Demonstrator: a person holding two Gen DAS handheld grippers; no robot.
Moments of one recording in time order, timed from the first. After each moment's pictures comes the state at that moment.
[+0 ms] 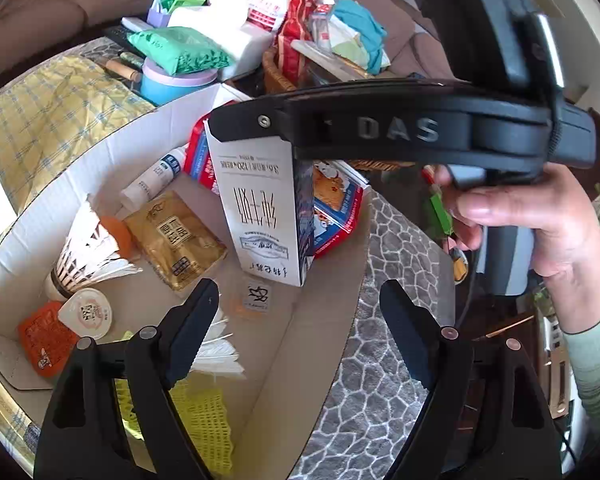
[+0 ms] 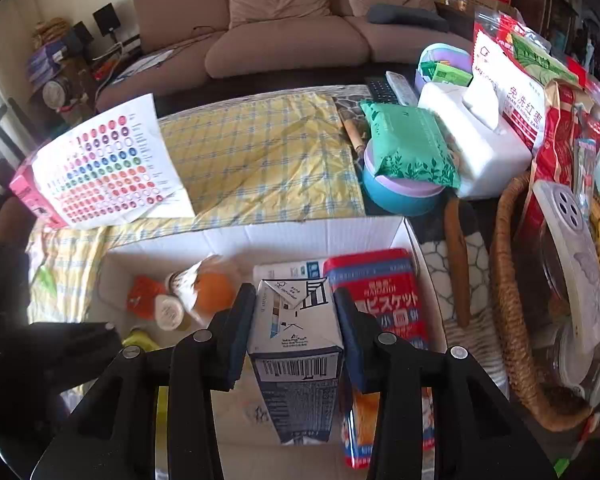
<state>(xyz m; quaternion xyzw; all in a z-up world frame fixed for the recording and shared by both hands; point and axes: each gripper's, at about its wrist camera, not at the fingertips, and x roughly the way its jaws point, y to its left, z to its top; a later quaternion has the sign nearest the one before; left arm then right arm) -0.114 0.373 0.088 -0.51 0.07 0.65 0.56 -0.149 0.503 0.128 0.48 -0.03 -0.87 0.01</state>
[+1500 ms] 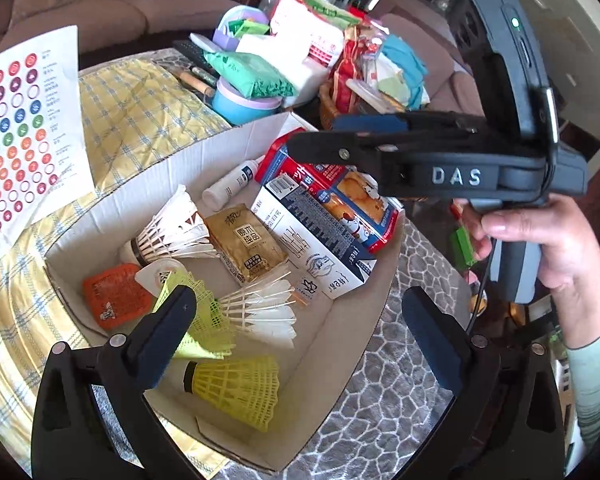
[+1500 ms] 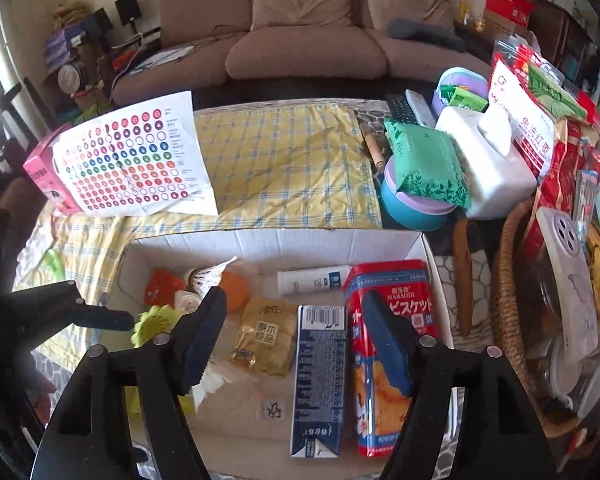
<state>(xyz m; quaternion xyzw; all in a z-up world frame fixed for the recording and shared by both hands) -0.120 0.317 0.114 -0.49 0.03 0.72 0.49 -0.125 0.480 0.155 0.47 -0.02 -0.88 0.04</state>
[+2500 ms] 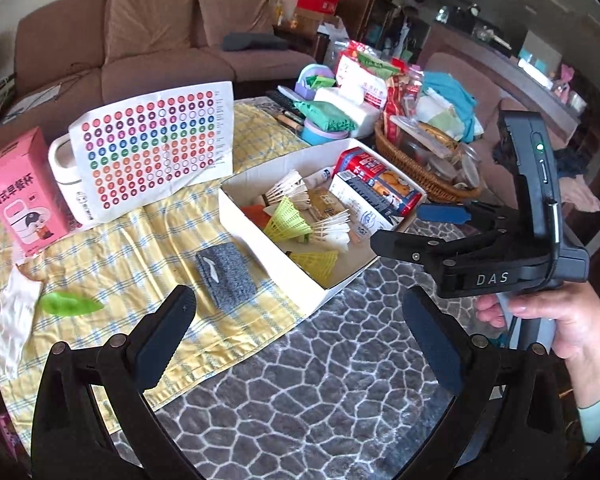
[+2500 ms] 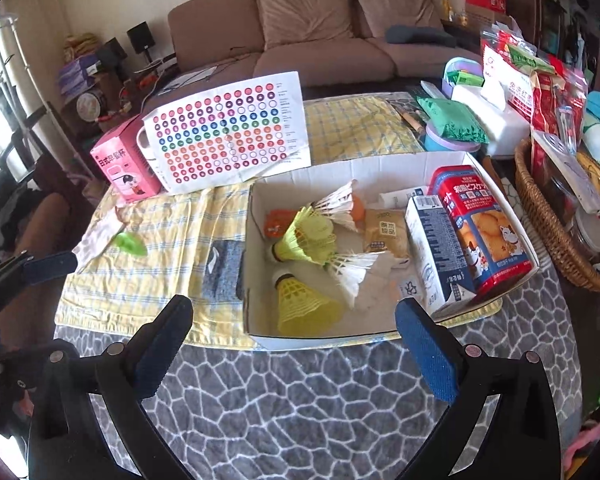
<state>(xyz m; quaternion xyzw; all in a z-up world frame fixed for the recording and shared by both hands) -0.012 0.155 0.184 -0.42 0.05 0.83 0.37 0.001 0.360 0.163 0.43 -0.07 -0.90 0.04</state>
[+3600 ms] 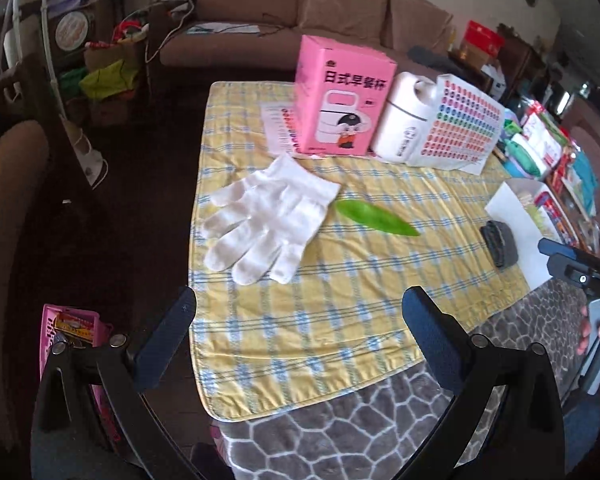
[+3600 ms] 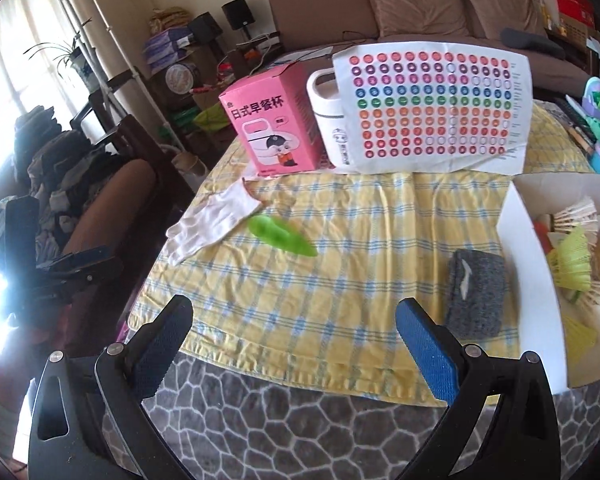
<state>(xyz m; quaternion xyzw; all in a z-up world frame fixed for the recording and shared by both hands) -0.079 -0.162 0.100 -0.46 -0.04 0.88 0.13 -0.057 0.158 0.112 0.42 -0.08 -0.88 0.21</state>
